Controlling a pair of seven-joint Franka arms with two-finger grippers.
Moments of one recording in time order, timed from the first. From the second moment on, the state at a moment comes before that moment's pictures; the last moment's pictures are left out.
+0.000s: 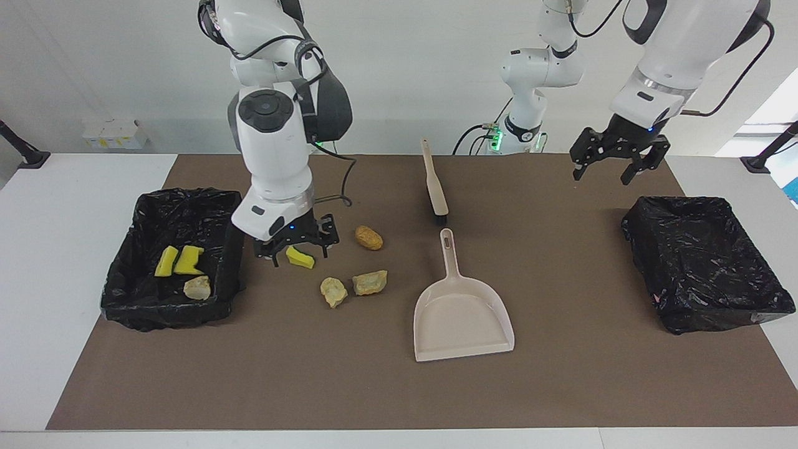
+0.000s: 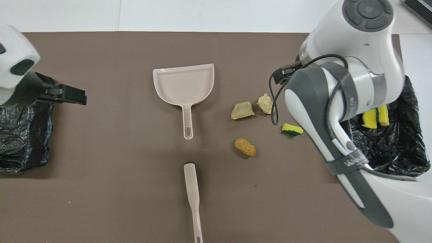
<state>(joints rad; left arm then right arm) -0.15 0.04 -0.06 -1.55 -0.06 1.70 -0.06 0.17 0.42 0.08 -1.29 -0.11 1.74 0.02</state>
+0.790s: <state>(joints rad) -0.35 0.24 -0.06 -1.56 -0.01 1.91 -0.26 -0.01 0.25 0.08 -1.29 -0.11 1.53 -0.01</state>
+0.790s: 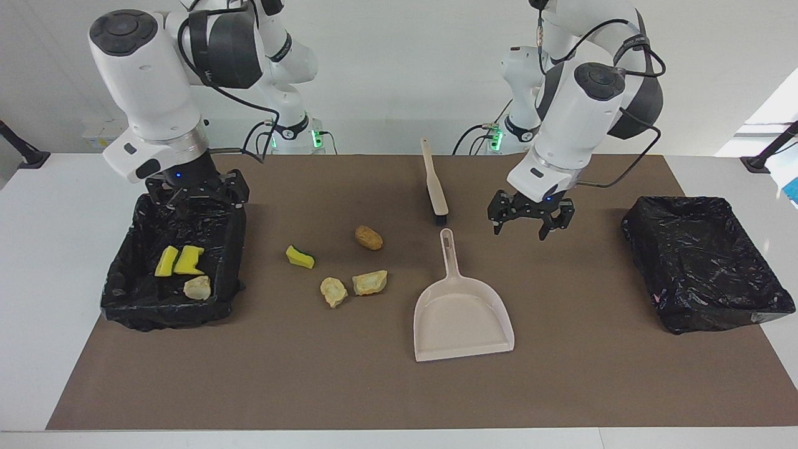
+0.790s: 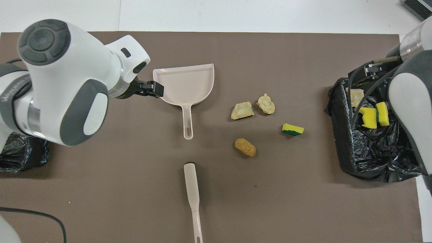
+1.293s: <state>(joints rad) -0.48 0.36 -0.06 -1.67 0.02 2.10 -0.37 -0.09 0.22 0.07 -1.29 -0.05 1.47 0.00</state>
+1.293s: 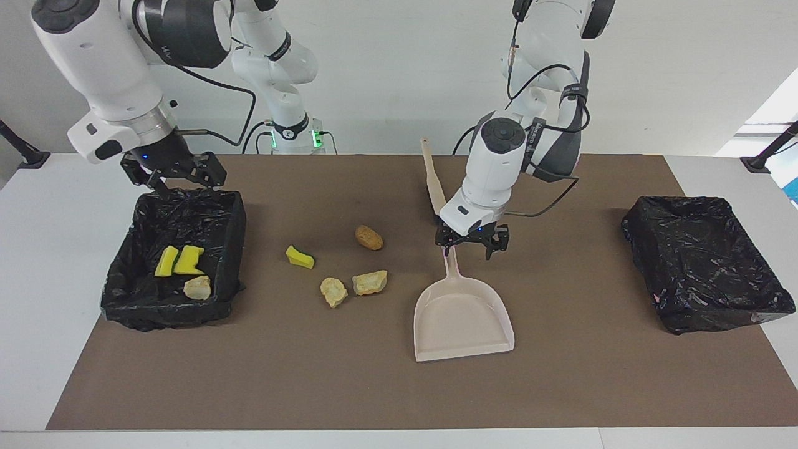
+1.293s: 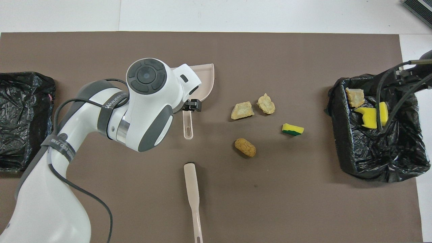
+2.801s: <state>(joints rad) -0.44 0.36 -0.03 -1.76 0.02 2.20 0.03 -0.08 -0.02 0.06 -1.62 -0.04 1.57 0.00</state>
